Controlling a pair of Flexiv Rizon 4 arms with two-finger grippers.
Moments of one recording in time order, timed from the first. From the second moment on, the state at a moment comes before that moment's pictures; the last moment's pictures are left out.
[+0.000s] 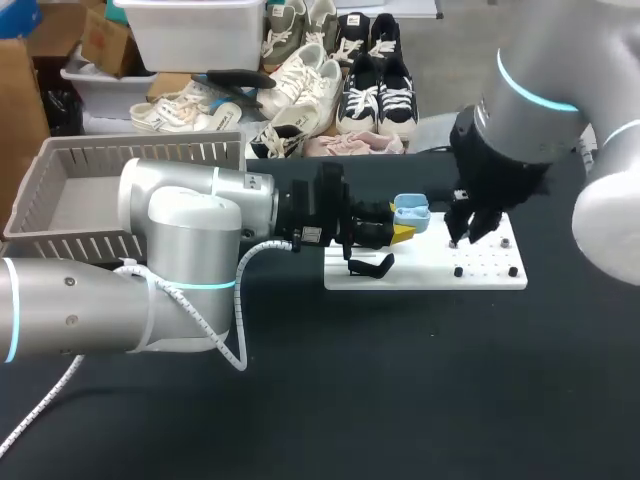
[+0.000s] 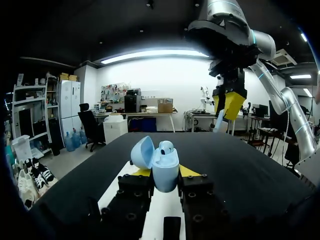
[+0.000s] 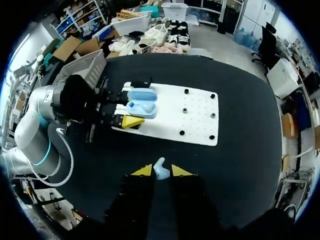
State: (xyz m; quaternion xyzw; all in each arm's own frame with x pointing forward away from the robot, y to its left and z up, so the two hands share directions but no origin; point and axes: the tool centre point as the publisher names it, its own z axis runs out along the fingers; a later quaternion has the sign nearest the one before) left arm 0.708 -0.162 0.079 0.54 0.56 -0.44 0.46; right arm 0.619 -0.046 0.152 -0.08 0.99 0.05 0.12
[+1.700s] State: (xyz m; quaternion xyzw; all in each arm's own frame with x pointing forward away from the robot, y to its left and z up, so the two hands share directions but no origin) left arm 0.708 -0.162 0.079 0.54 0.56 -0.44 0.46; right arm 0.689 0.005 0.140 -0.18 0.98 0.06 0.05
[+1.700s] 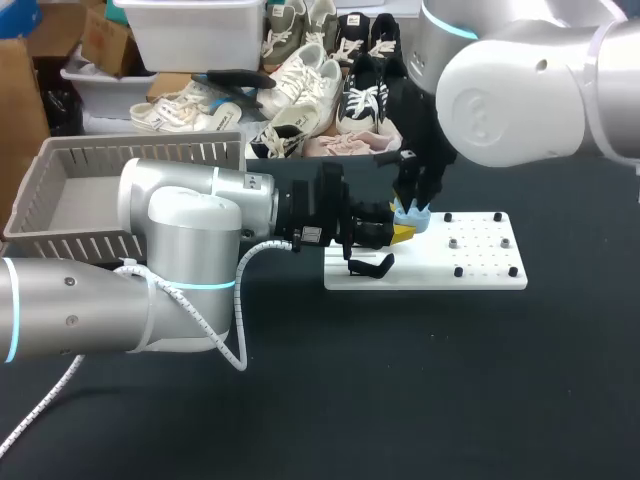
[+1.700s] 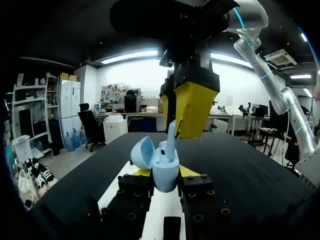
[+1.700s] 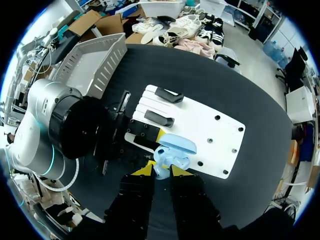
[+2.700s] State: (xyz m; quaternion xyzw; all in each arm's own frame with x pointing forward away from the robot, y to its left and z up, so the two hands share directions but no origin) left arm 0.709 -0.162 0.079 0.54 0.56 -0.44 0.46; right arm 0.695 0.005 0.134 -0.18 0.98 0.06 0.04
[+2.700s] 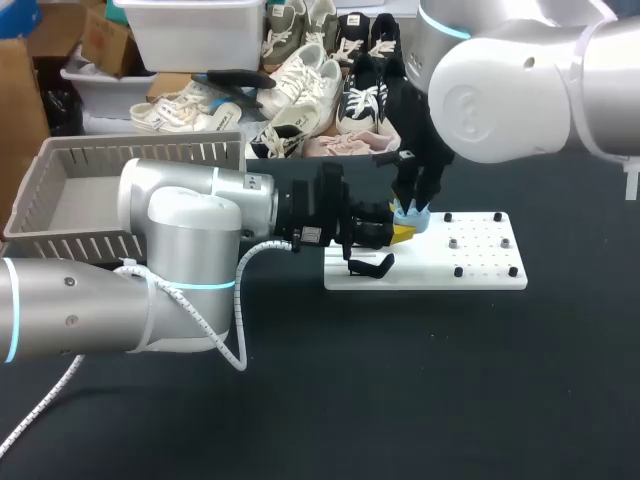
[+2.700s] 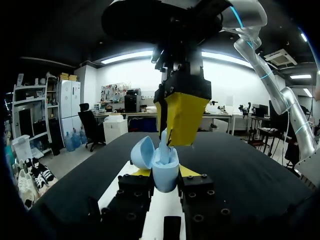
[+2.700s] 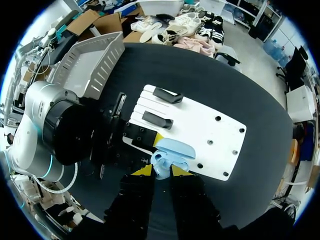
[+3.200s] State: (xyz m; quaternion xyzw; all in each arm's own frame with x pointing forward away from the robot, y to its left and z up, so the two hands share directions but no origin) left arm 0.709 -0.162 0.079 0.54 0.56 -0.44 0.46; right arm 0.698 0.007 0.137 -0.18 0.98 0.06 0.04
